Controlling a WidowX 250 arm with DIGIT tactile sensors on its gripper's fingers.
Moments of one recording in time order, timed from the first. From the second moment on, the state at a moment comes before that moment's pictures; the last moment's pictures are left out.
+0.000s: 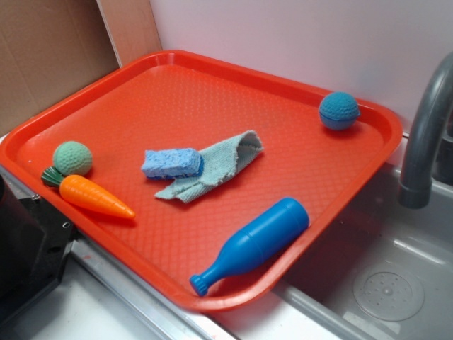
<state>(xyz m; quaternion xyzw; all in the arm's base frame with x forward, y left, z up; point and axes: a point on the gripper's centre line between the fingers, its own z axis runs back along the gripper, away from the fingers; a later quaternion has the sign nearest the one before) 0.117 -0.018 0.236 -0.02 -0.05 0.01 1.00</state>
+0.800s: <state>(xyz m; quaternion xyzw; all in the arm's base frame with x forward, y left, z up) 0.134 0.057 0.128 0.02 -0.08 0.24 0.97</state>
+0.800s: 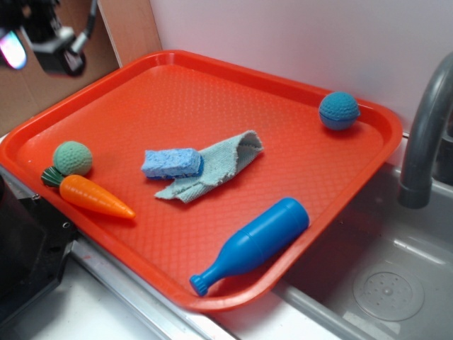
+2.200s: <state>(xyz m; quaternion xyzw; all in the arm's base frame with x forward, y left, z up) 0.153 0.052 0.092 -0.08 -0.07 0.09 0.99</state>
